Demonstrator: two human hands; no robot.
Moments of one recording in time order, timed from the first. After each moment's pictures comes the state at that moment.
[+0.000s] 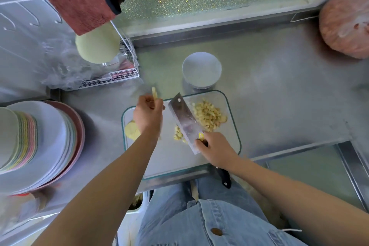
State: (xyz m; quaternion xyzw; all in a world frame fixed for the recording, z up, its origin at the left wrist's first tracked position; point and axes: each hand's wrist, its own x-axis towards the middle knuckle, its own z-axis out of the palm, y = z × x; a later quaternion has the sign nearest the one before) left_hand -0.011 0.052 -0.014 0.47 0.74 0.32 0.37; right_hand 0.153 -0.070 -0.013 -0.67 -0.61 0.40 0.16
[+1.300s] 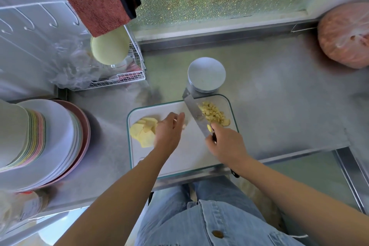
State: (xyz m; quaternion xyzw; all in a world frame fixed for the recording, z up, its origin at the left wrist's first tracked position) left_hand -0.007 0.011 -0.017 0.61 0.65 0.15 0.43; right_hand 0.155 -0.063 0.015 -0.74 -0.63 0.22 0.07
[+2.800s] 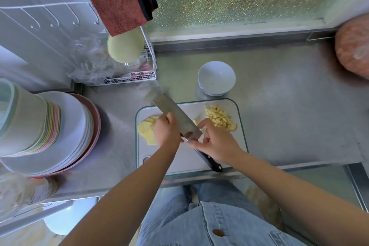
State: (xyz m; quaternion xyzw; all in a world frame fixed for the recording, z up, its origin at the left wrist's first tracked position) left_hand -0.004 0.008 0.011 0.38 0.76 0.26 0.45; right_hand 0.142 -0.040 0.008 -0.65 -0.65 0.38 0.12
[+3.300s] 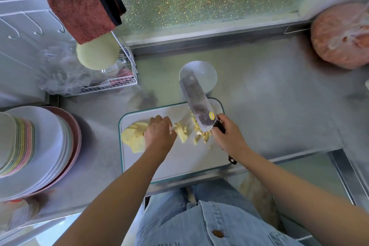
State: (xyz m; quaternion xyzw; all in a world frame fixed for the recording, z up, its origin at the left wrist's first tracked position) left_hand -0.001 0.020 -0.020 0.74 0.64 -0.04 0.23; right_hand 0.195 -0.050 0.012 -0.72 -0.43 0.45 0.31
